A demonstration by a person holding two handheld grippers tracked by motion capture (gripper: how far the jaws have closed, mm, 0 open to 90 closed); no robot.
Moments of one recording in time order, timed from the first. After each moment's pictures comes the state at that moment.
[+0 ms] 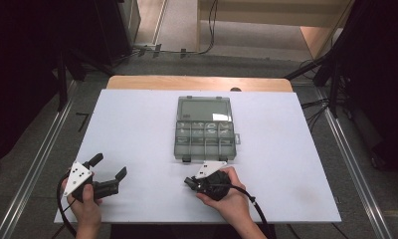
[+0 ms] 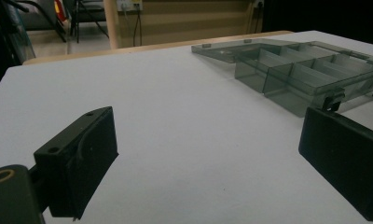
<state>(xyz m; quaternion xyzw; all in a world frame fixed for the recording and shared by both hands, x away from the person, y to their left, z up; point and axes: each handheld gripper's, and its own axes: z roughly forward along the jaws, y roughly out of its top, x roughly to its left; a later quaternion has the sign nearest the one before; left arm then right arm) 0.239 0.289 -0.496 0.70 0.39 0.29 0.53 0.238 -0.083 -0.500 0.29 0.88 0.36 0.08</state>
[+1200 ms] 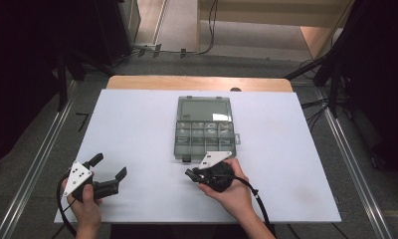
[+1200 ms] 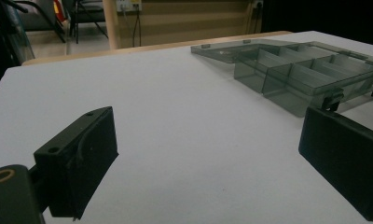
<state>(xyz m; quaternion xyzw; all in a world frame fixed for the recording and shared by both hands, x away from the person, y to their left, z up) 0.239 0.289 -0.496 0.70 0.39 0.29 0.53 0.252 -0.091 -0.476 0.29 0.88 0.38 0.08</state>
